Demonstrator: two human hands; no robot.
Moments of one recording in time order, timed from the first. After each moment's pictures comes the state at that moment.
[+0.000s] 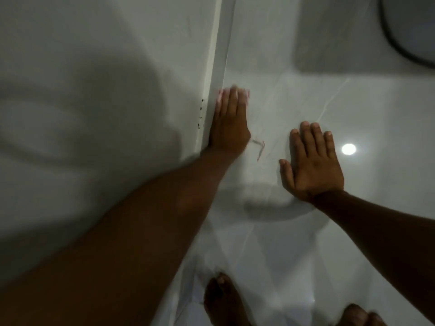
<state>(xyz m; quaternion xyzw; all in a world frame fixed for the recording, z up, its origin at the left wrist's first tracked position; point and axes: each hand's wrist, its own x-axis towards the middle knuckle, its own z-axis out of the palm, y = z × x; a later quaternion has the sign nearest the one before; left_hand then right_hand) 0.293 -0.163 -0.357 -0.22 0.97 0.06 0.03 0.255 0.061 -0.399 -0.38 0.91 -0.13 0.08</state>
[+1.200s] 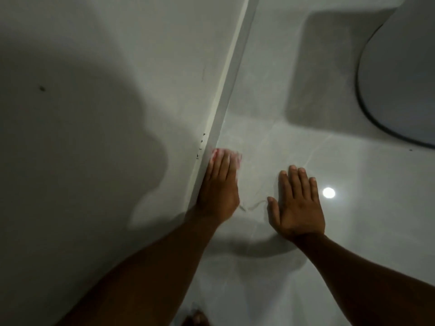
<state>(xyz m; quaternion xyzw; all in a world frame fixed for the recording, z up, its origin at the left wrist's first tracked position) 0.360 -0.135 -0.369 -0.23 0.97 0.05 0.06 0.256 0.061 -0.397 -0.38 0.91 -0.11 0.10</state>
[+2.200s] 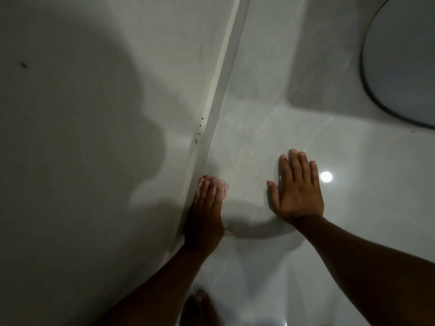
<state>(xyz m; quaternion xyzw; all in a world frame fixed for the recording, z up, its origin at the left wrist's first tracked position) 0.460 -0.086 -0.356 -0.26 0.96 0.13 0.05 0.256 0.060 -0.399 -0.38 0.91 -0.13 0.07</state>
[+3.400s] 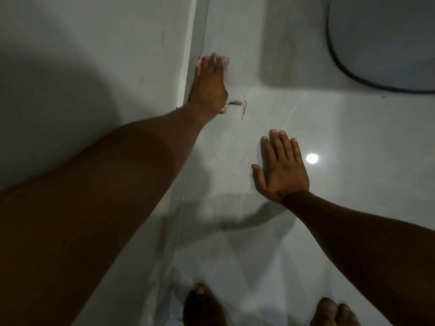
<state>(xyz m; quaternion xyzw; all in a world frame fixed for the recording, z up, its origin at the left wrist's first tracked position) 0.192 -0.219 -0.342 -0.22 0.96 0.08 0.16 0.254 0.061 -0.396 -0.38 0.91 -0.13 0.11</state>
